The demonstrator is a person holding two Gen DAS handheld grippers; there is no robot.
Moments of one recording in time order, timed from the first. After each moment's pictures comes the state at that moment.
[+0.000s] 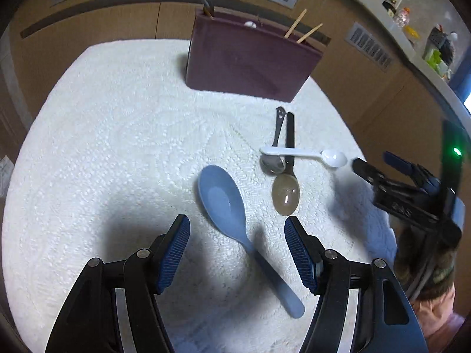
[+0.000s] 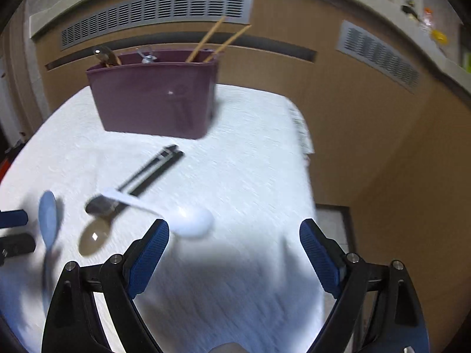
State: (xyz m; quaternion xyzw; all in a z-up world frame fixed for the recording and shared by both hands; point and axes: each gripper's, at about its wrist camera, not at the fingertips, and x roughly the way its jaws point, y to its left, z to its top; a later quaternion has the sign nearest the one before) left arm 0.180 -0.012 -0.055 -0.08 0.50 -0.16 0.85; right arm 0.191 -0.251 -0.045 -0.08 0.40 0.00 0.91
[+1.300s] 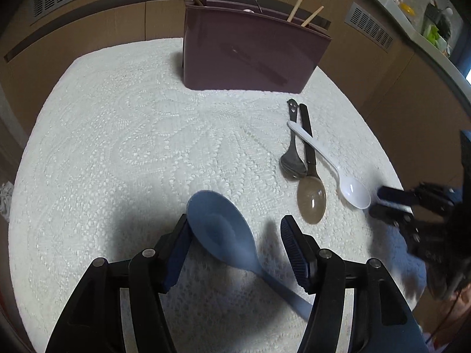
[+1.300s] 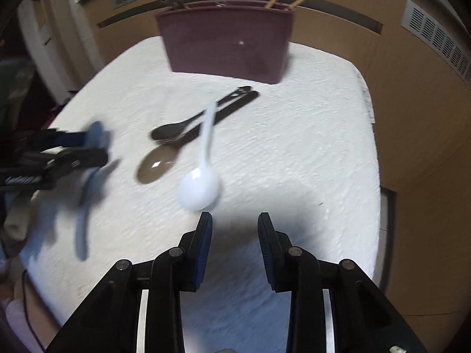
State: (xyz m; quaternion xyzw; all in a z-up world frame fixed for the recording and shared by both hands) left arm 0.197 -0.007 -0.070 -0.03 0.50 -0.17 0.85; right arm 0.166 -0.227 -0.057 -0.08 0.49 0.16 0.85
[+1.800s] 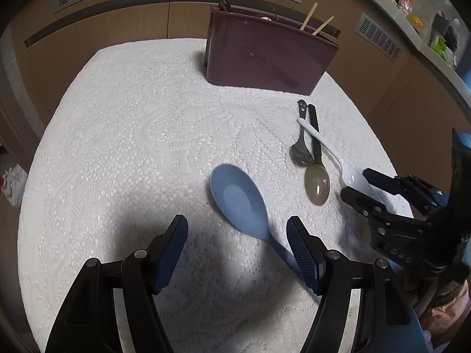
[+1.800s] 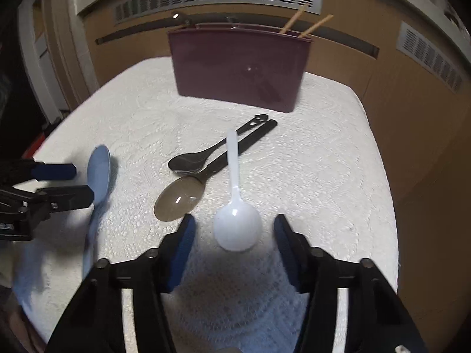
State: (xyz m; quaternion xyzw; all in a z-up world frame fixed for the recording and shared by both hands) left arm 0.173 0.009 -0.071 -0.05 0.49 -0.14 0.86; right arm 0.175 -0.184 -0.066 -0.09 0.43 0.12 0.89
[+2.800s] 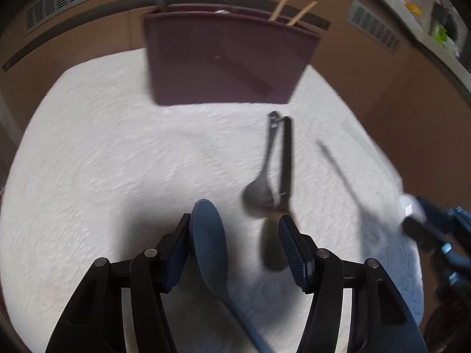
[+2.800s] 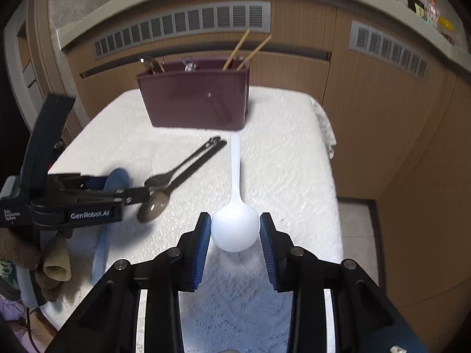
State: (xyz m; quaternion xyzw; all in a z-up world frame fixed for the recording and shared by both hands) left arm 0.222 -0.068 -0.079 -0.03 0.48 -0.16 0.86; right arm 0.150 -0.243 -0.024 -0.03 0.41 0.09 0.91
